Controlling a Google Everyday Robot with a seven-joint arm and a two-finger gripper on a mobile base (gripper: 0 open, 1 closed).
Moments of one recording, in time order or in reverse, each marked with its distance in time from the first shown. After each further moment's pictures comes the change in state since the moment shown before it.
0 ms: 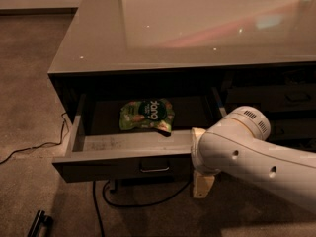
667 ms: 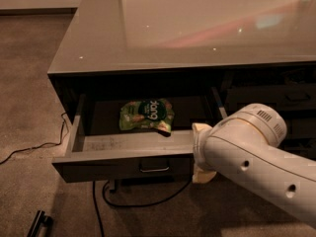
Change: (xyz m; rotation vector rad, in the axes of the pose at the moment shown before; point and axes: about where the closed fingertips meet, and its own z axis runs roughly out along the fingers) arm -0.006 -0.017 -0.047 0.133 -0.004 -0.015
